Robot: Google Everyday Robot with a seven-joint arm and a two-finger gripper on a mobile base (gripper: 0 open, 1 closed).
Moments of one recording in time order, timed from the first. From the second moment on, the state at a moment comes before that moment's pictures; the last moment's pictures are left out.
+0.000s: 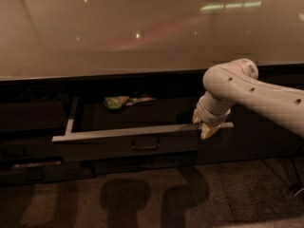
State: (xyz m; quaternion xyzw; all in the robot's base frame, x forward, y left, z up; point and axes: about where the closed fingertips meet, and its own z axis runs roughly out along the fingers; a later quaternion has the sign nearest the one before) arm 0.579 -0.193 0.659 -0.83 0.55 -0.06 0.08
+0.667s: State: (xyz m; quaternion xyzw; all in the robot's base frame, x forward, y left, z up) arm 0.536 -0.172 0.753 -0.84 0.51 -0.13 0.13
